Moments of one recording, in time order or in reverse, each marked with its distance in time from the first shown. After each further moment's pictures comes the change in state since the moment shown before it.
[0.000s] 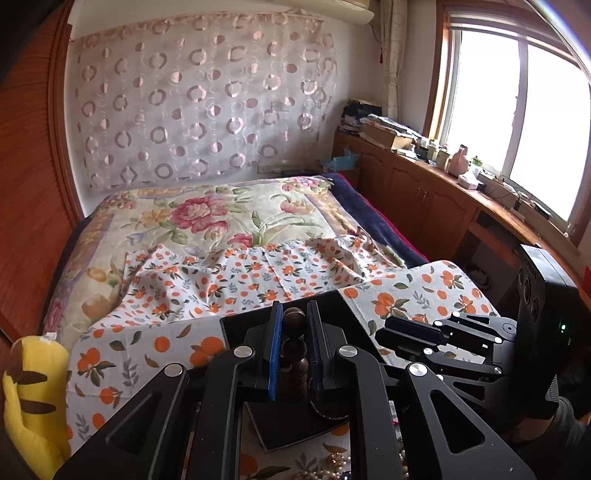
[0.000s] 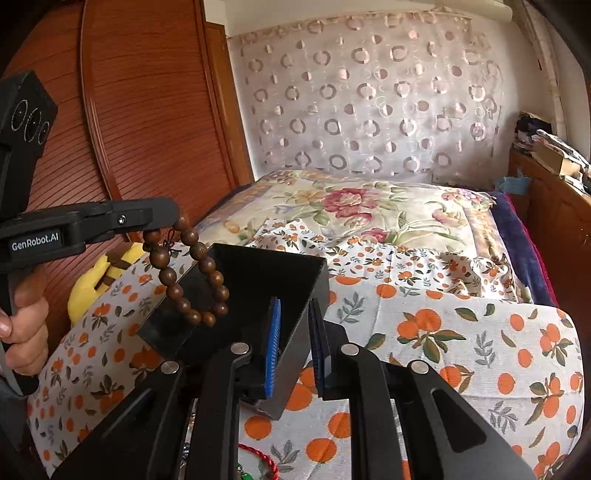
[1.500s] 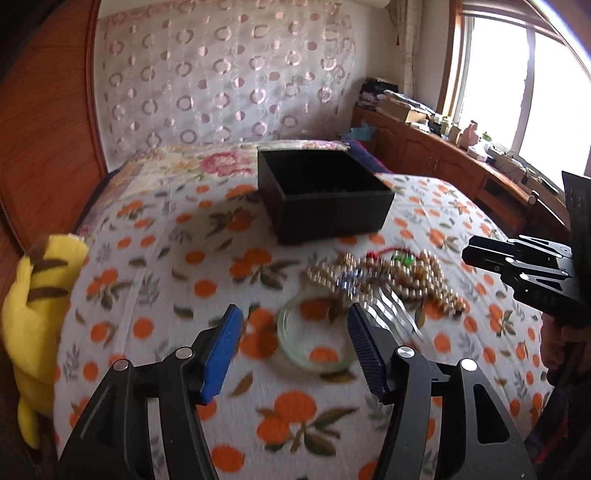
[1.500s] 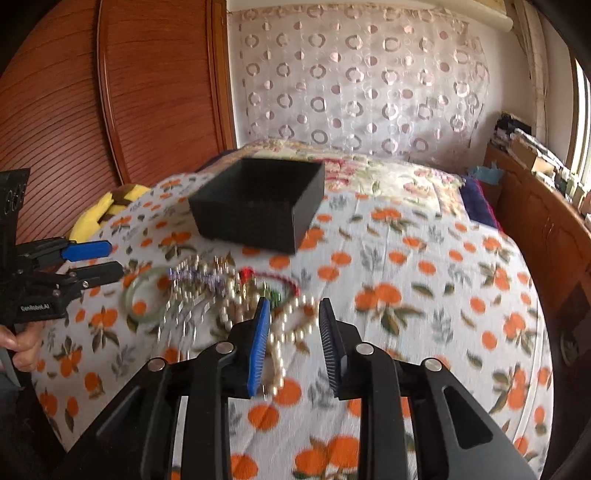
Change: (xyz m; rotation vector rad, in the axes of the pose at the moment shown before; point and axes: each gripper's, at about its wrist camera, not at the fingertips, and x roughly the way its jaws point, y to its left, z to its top) left arm -0.080 -0.003 -0.169 -0.047 0.079 0.073; right arm -0.092 0.042 -0.101 -0.055 0.113 -0.125
